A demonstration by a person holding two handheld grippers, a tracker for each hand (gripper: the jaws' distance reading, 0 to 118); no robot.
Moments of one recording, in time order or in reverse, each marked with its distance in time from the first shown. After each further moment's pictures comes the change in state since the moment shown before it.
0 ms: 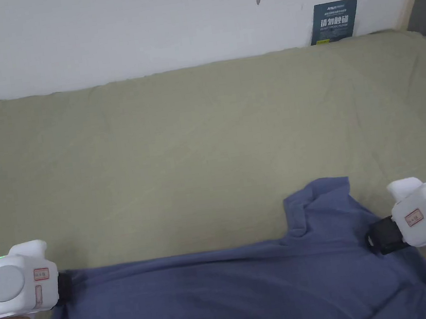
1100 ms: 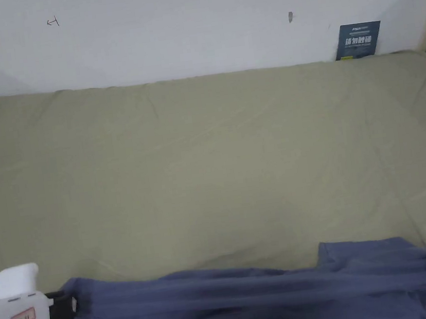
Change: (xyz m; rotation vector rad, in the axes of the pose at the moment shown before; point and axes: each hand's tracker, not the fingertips) left arm -0.052 -0.213 0.176 0.198 -0.121 0.081; right arm 0.014 -0.214 0.197 0.228 0.234 -0.050
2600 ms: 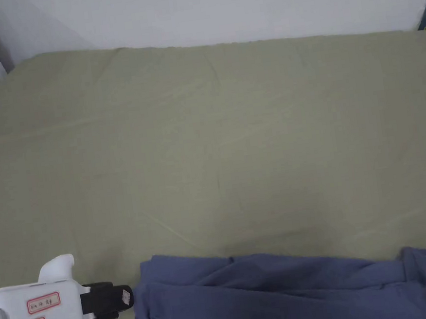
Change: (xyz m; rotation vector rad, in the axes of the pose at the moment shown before) left arm -0.064 -0.016 -0.003 -0.130 -0.290 0.287; right arm -0.168 -0.035 0.030 0.184 -0.139 0.068
